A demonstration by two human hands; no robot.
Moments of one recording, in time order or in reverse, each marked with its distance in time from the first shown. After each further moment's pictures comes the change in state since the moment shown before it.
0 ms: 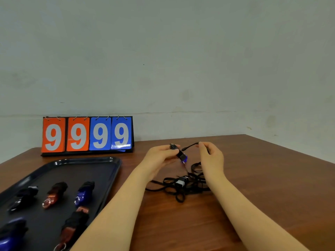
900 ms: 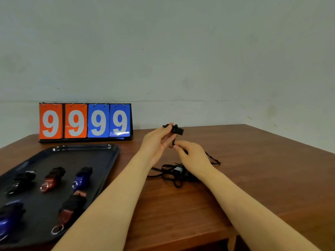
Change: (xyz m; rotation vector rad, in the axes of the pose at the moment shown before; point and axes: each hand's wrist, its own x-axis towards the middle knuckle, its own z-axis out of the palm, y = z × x) left_hand 0.007 -0.002 0.004 -0.512 0.053 0.094; right_hand -0.019 0.008 0.014 -0.487 -0.500 -0.337
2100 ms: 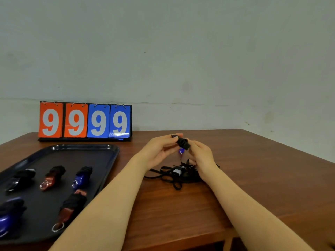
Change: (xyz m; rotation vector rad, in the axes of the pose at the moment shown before) left_hand -0.007 0.001 -0.006 0.218 -0.246 -0.179; right_hand 0.006 -0.001 -0.014 0.775 0.180 0.513
